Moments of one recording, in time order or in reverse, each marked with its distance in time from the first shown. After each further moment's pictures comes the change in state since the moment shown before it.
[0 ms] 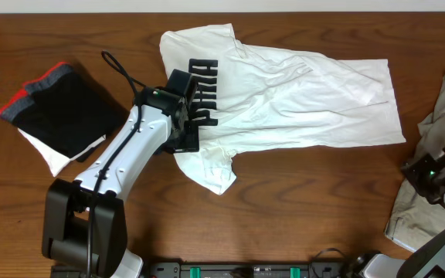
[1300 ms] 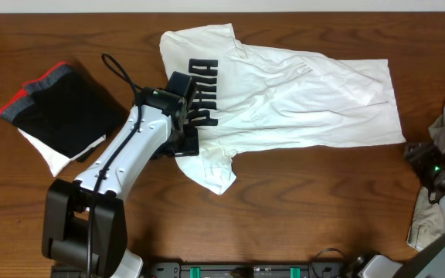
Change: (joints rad) left arm 0.000 0.000 0.000 -0.055 0.022 -0.032; right arm 0.001 -0.079 -0.052 0.222 -0.076 0.106
